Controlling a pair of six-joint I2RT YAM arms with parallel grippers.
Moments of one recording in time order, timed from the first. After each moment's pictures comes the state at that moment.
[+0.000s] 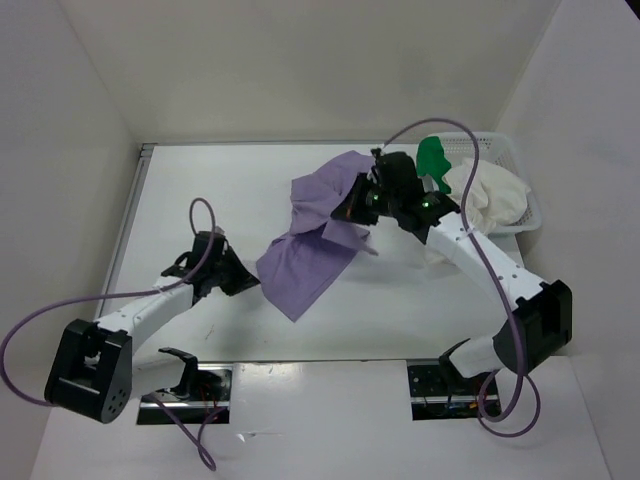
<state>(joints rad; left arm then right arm) -0.32 1.20 0.53 -0.22 0.20 -0.93 0.52 1.40 1.21 -0.44 -0.24 0.80</state>
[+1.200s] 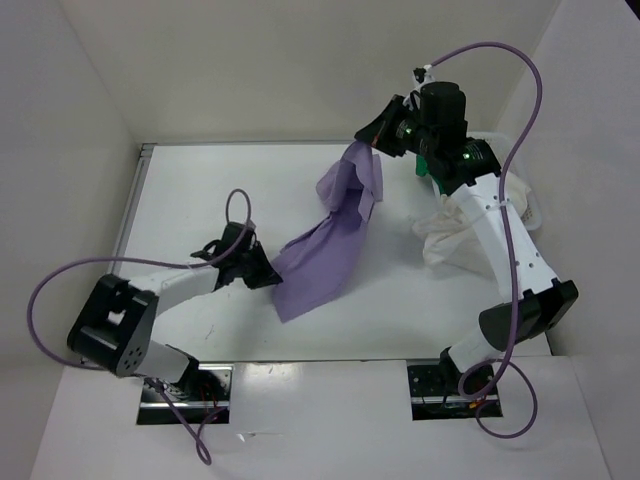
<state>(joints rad) -0.42 1.46 0.64 -0.11 0.22 -0.89 0.36 1.54 1.83 -0.59 -0.22 0.69</state>
